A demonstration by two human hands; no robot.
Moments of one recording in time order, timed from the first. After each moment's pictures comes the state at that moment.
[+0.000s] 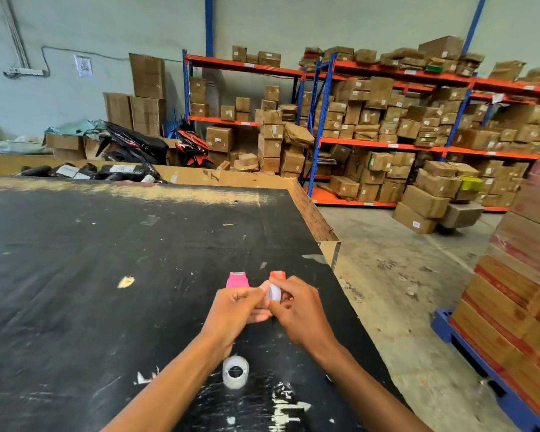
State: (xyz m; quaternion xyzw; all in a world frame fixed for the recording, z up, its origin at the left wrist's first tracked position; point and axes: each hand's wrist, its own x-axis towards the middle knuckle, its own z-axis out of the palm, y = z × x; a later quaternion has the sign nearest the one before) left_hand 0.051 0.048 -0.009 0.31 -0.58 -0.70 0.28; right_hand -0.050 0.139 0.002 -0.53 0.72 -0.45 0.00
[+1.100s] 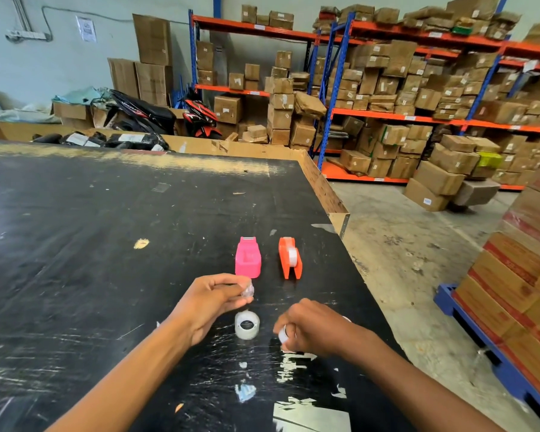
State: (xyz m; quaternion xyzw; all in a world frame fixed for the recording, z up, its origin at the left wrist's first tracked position) left_hand 0.117 0.054 -0.019 0.33 -0.52 -0.75 0.26; right_hand -0.036 0.183 -0.018 -0.65 0.74 -0.05 0.15
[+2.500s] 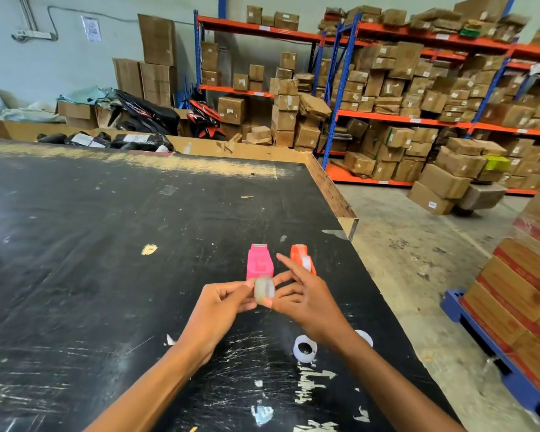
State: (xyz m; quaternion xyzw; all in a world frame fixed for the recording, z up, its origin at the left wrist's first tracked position) left_hand 0.120 0.052 -0.020 0.29 -0.61 -0.67 0.31; right_hand -0.019 0.140 -0.011 -0.49 0.65 -0.52 0.27
